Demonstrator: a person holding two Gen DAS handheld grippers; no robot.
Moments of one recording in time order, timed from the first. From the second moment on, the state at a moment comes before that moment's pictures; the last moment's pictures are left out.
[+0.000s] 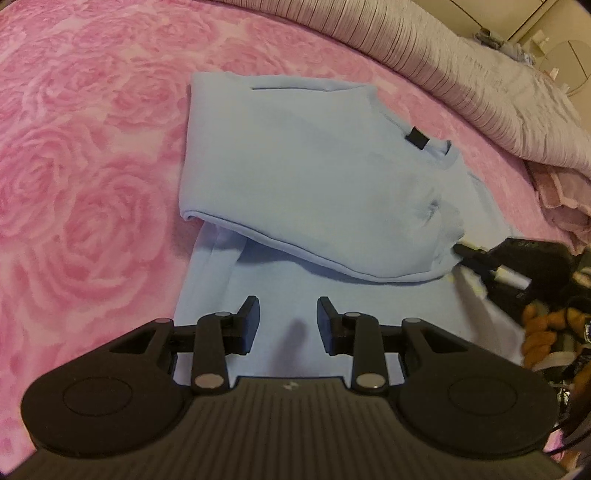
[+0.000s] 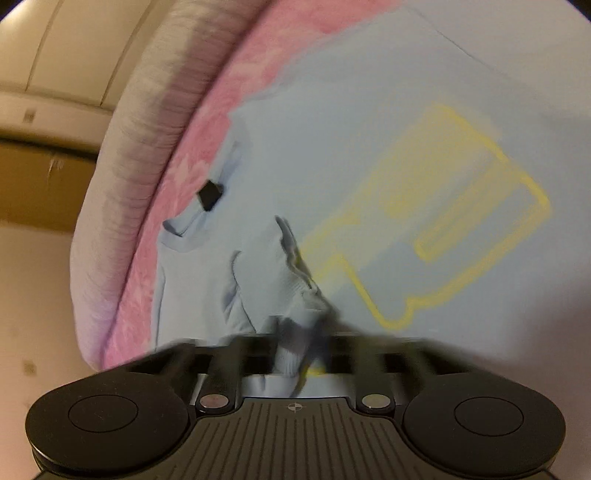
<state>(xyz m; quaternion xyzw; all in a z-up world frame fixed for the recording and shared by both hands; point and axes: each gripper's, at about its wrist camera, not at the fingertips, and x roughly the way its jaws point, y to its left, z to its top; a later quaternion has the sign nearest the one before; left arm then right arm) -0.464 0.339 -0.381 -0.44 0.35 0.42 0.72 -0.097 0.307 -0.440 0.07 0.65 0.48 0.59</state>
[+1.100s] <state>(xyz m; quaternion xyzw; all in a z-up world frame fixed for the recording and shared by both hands) -0.465 0.362 -0.393 -0.39 0.37 0.48 0.70 -0.048 0.260 -0.403 -0.02 0.56 0.45 0.69</state>
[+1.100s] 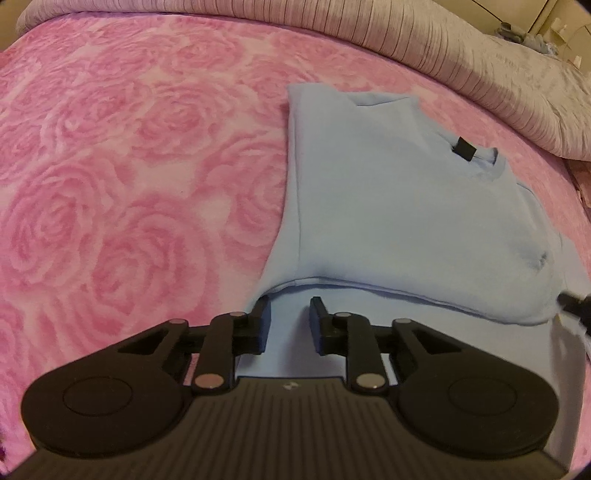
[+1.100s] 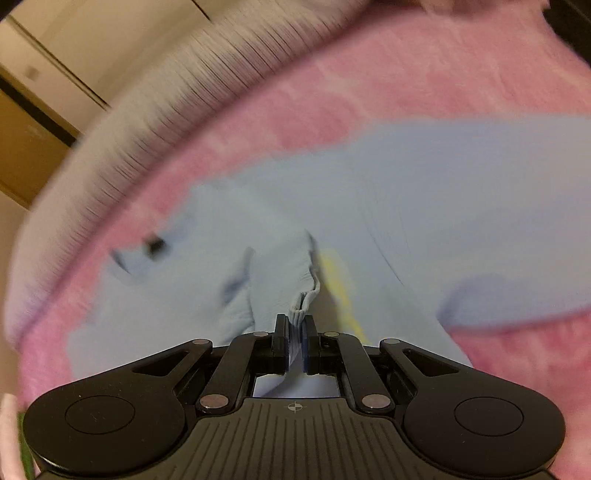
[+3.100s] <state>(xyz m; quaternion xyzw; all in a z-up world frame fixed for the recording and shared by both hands) -0.367 0.274 -0.359 -0.48 0.36 0.39 0.70 -0.092 0.186 -0.322 -0.25 0.41 0.60 0.64</state>
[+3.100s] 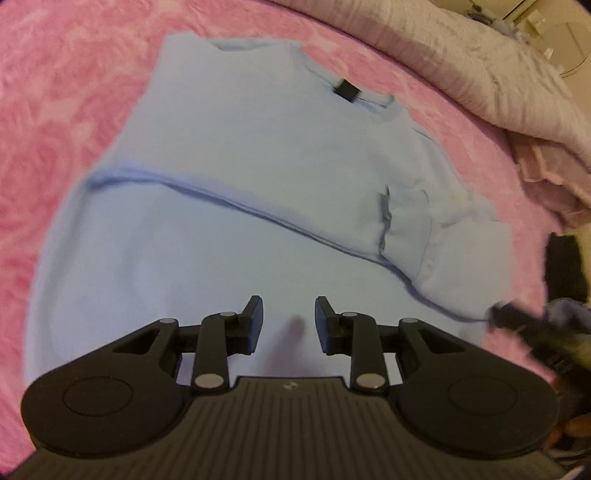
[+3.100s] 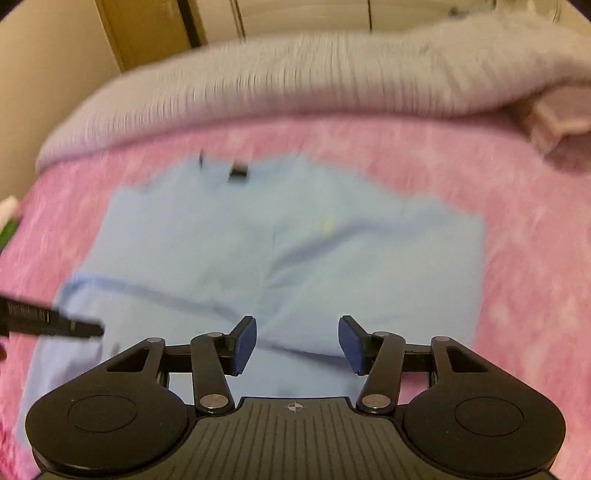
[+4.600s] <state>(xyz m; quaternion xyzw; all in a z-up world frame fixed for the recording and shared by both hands) -0.397 0.409 -0.343 -0.32 0.30 0.45 0.78 0.050 0.202 -0.379 -0.11 0.59 0.35 0.72</state>
